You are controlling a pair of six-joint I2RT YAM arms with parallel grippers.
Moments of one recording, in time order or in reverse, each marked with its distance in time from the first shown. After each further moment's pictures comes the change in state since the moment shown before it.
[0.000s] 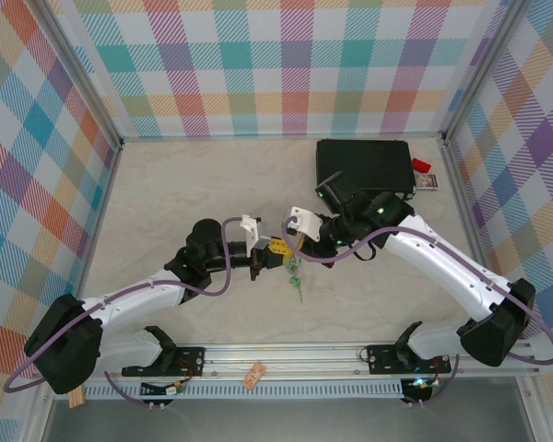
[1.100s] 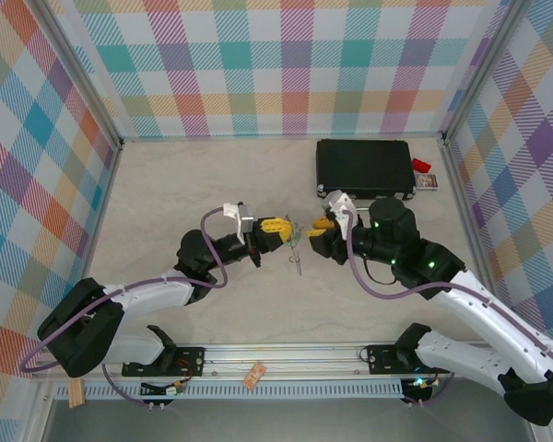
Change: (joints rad) left arm -0.002 0.116 -0.063 0.606 -0.177 -0.358; right arm -0.015 -0.444 -0.385 0.595 0.138 0.514
